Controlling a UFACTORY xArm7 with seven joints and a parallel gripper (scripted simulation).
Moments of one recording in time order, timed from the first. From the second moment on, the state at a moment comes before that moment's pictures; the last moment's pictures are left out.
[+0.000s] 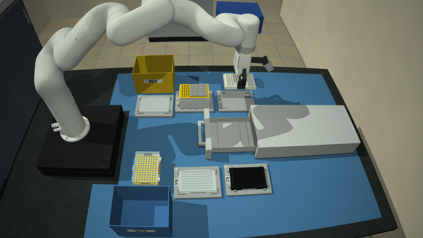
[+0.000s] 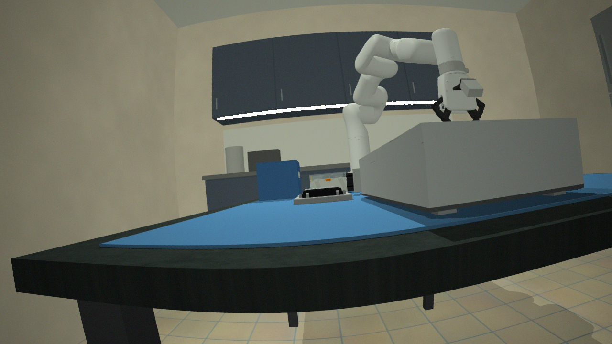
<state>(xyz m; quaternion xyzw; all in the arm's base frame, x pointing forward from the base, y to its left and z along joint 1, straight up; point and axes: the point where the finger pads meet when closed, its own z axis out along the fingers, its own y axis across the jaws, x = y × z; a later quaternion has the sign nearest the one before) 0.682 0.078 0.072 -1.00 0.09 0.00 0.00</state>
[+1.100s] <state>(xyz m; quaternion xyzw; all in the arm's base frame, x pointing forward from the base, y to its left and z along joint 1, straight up) 0.666 0.088 0.094 -1.00 0.08 0.00 0.00</state>
